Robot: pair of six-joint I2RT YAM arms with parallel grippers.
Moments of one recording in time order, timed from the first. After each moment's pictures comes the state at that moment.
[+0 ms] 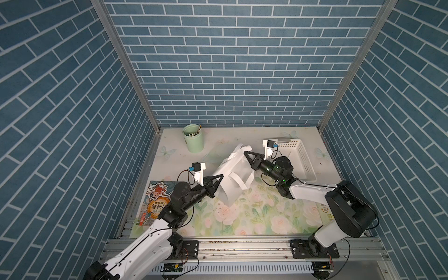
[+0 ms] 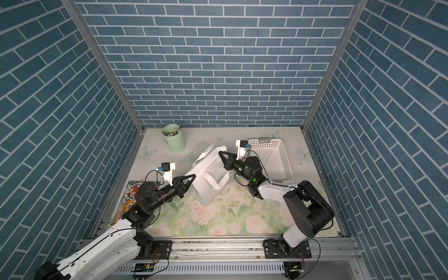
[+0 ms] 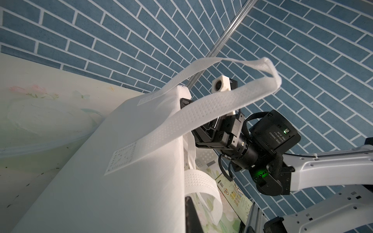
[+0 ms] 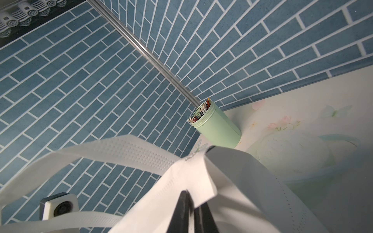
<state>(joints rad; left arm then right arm) -0.54 0.73 0.30 0.37 0.32 -0.66 0.66 1.57 0.69 0.95 -0.29 0.81</state>
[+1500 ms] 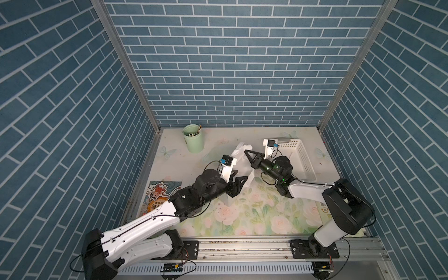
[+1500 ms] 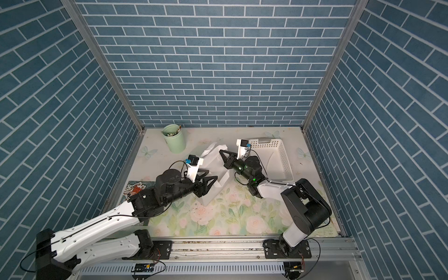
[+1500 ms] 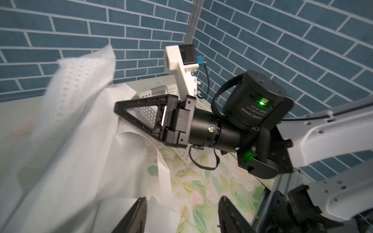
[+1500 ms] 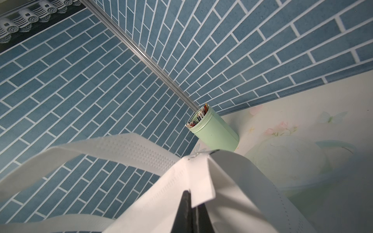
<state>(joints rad) -0.94 1.00 0.82 -0.11 -0.08 -0.34 0.65 1.61 0.70 0.98 -0.28 0.81</state>
